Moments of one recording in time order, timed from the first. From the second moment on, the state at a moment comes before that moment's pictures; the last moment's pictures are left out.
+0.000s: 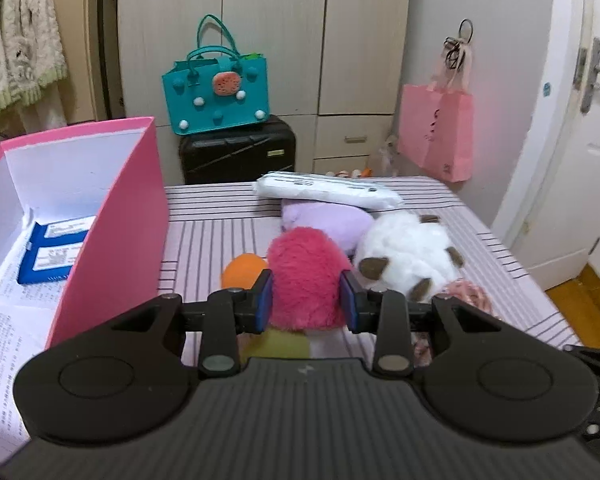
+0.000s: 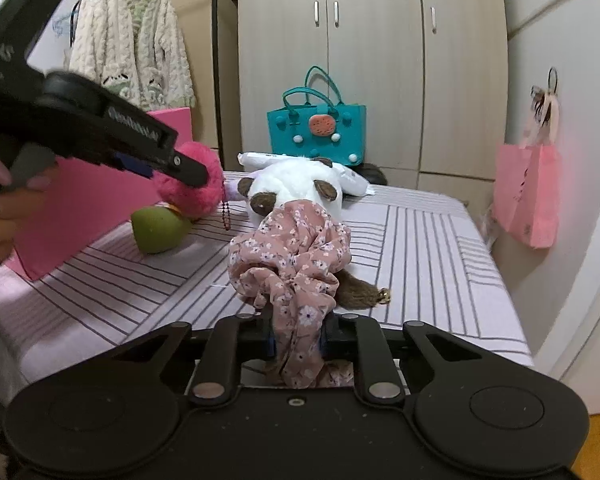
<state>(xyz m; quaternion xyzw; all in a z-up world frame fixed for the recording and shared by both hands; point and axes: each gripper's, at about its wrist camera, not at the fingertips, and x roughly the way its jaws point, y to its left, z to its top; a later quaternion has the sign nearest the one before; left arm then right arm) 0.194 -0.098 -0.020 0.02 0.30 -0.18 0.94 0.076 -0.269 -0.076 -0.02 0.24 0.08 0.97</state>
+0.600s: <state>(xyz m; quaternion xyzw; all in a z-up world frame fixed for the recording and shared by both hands) 0.155 -0.094 -0.025 -0.03 0.33 -0.24 0.91 0.067 -0.296 -0.061 0.03 0.26 0.08 0.96</state>
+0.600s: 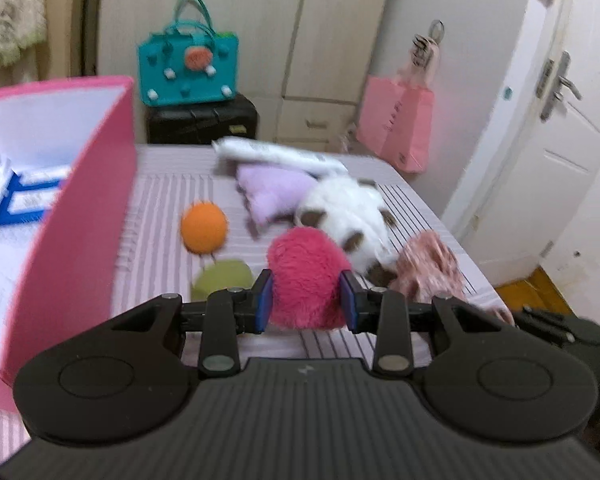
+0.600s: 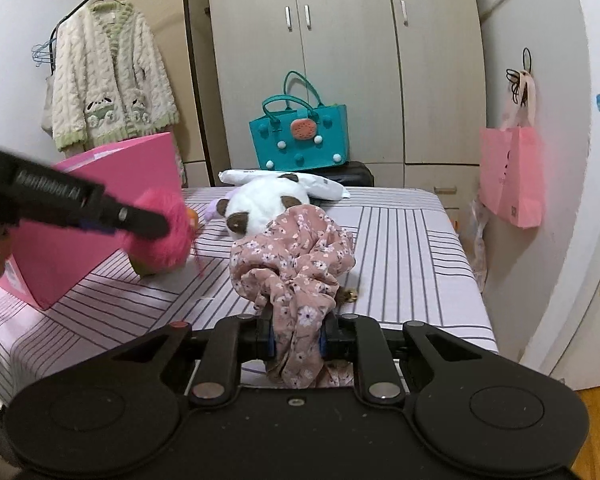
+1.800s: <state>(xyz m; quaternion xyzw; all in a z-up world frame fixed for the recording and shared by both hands) 0.155 -0.116 -0.059 -0.02 0.35 -0.27 0.90 0.078 -0.312 -0.045 0.06 0.30 0.15 0.94</state>
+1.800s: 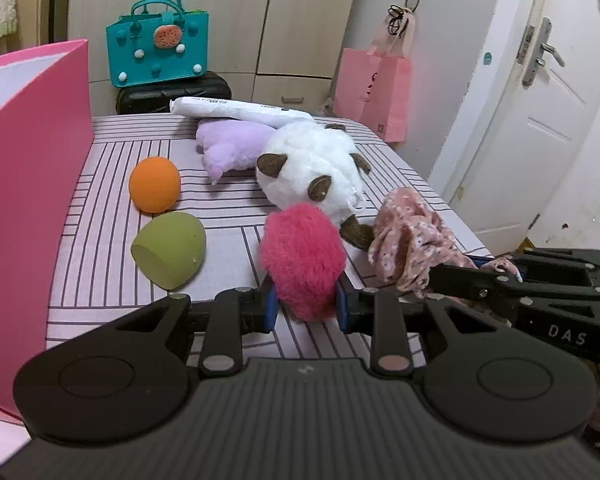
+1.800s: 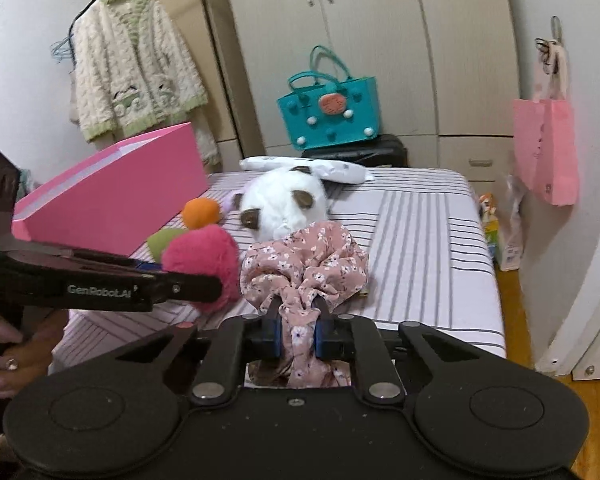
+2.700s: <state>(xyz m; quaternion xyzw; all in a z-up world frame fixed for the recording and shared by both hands) 0.118 -0.032 0.010 0.01 0.34 -0.27 0.90 0.083 -0.263 0.033 0.01 0.34 0.26 0.90</state>
